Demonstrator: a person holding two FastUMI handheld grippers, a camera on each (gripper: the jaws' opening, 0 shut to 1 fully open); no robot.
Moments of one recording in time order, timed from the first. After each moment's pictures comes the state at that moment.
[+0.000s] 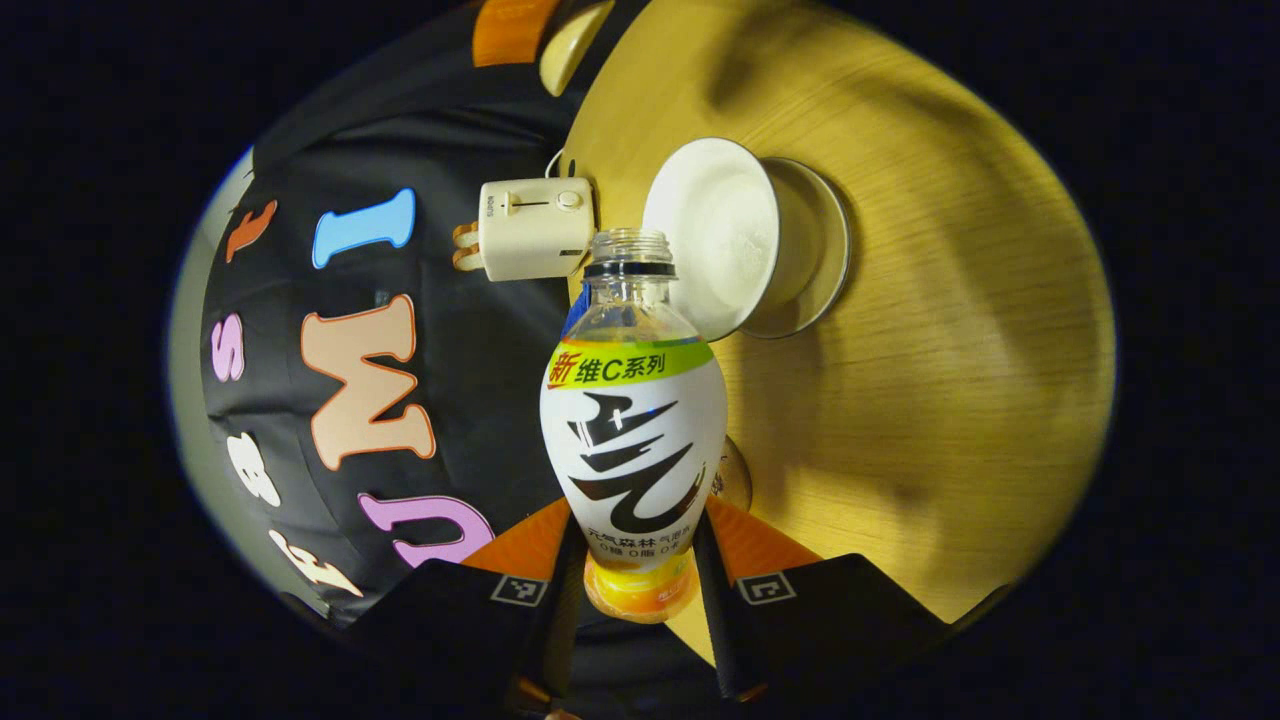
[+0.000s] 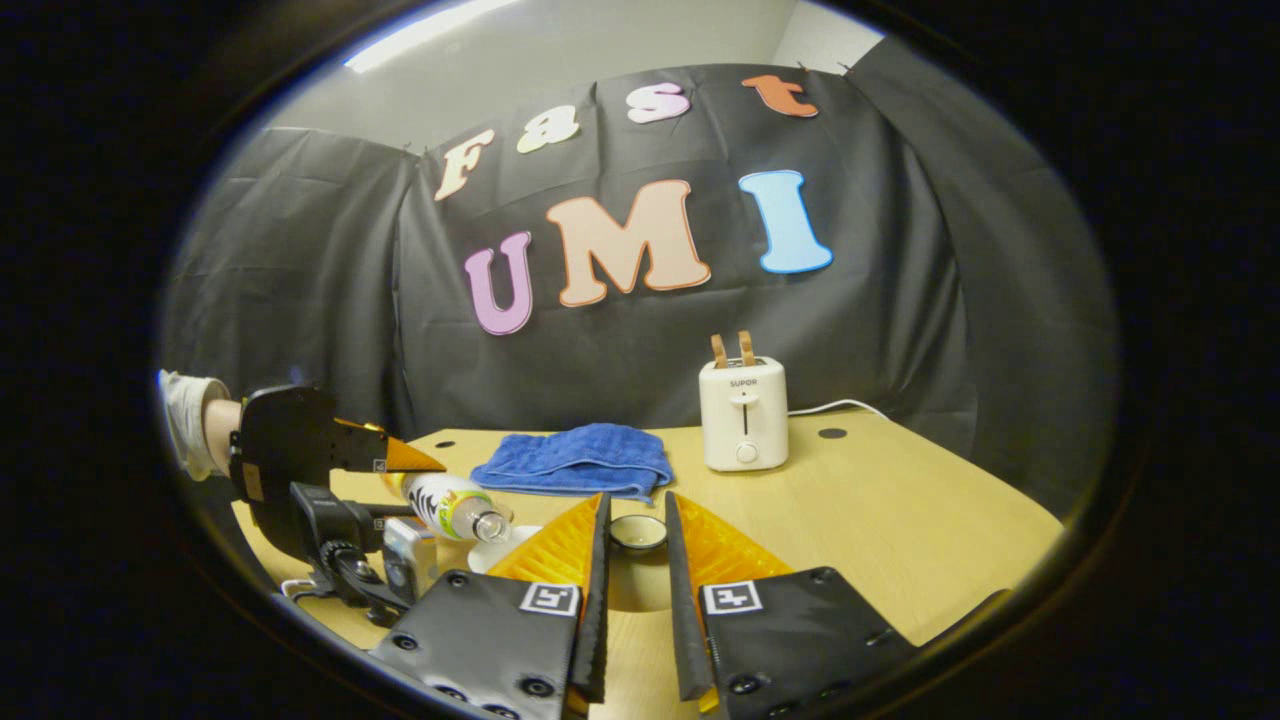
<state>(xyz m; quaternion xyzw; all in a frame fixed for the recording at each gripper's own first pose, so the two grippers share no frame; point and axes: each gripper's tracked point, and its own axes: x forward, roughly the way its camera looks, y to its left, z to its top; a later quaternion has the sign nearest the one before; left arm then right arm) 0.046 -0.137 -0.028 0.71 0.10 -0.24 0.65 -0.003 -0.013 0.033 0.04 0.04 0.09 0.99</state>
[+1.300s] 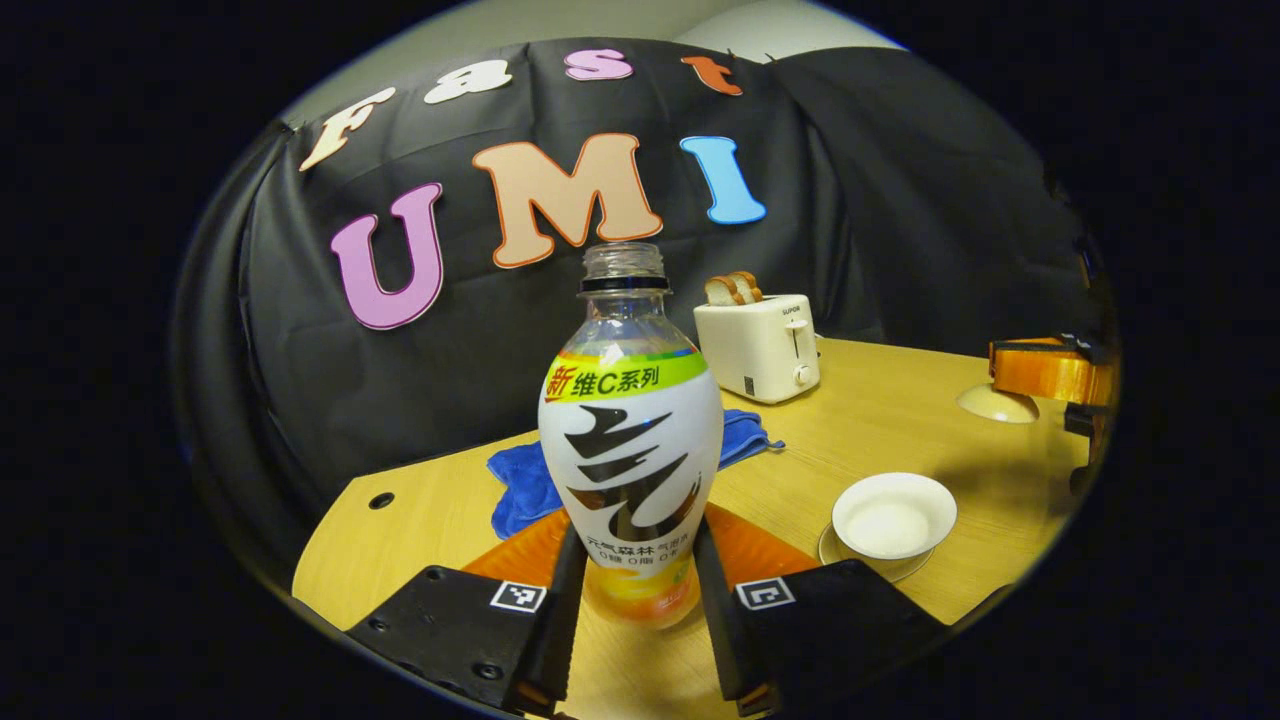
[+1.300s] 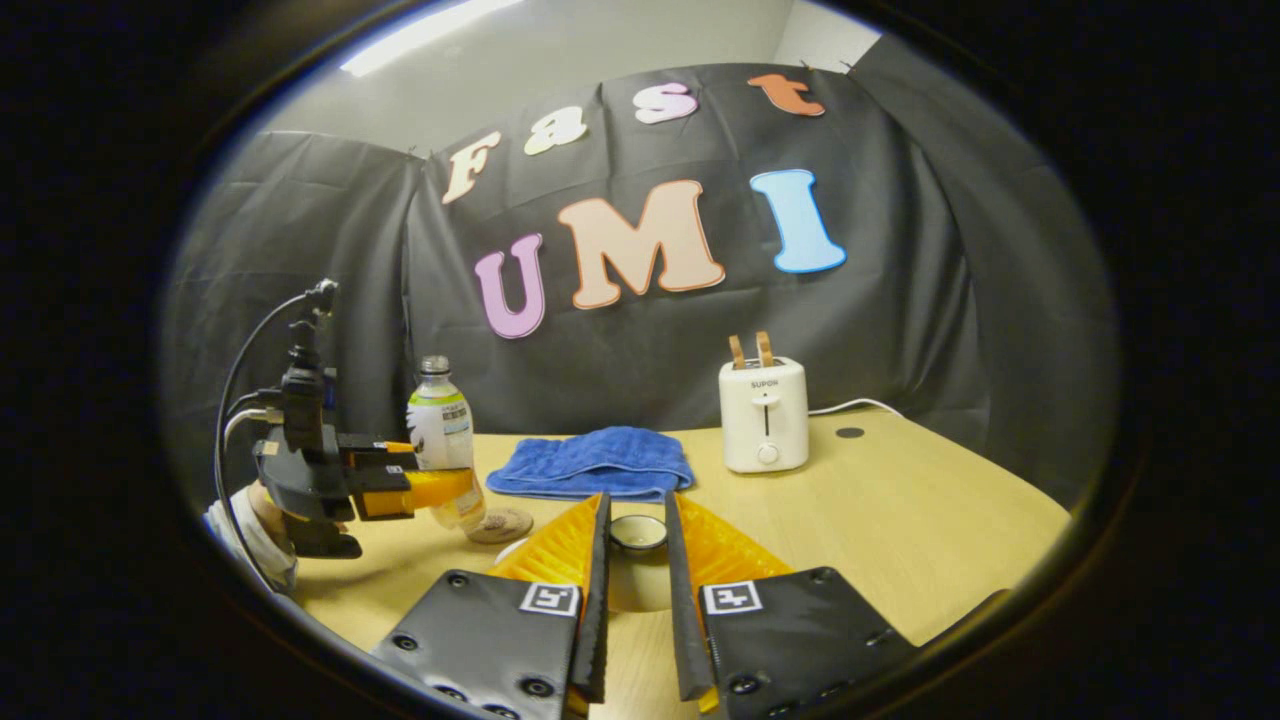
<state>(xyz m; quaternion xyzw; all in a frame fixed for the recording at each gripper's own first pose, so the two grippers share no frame) 0.089 -0.144 0.009 0.11 0.10 -0.26 0.96 -0.002 0.012 0.035 0.05 0.04 0.11 0.99</state>
